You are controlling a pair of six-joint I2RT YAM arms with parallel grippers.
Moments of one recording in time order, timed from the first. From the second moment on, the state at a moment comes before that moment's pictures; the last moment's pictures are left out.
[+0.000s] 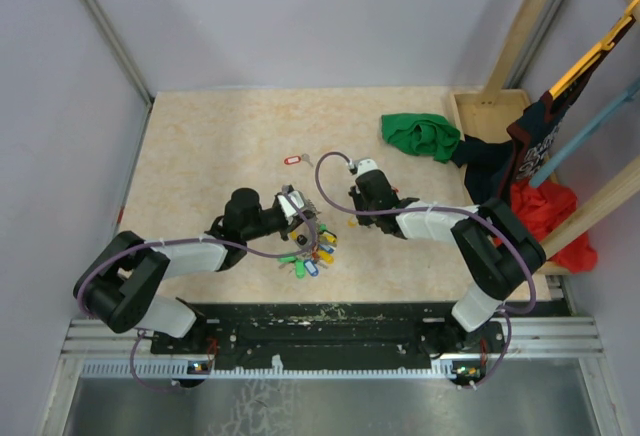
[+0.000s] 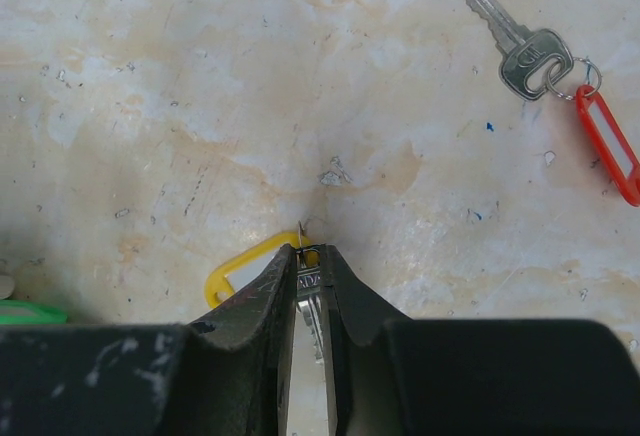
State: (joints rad) left arm -0.62 1.44 0.45 0.72 0.46 0.31; right arm 0.64 1.63 0.77 0.06 0.16 0.20
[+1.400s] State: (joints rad) left arm -0.62 1.44 0.45 0.72 0.46 0.31; right arm 0.68 1.65 0.82 0.01 0.22 0.26
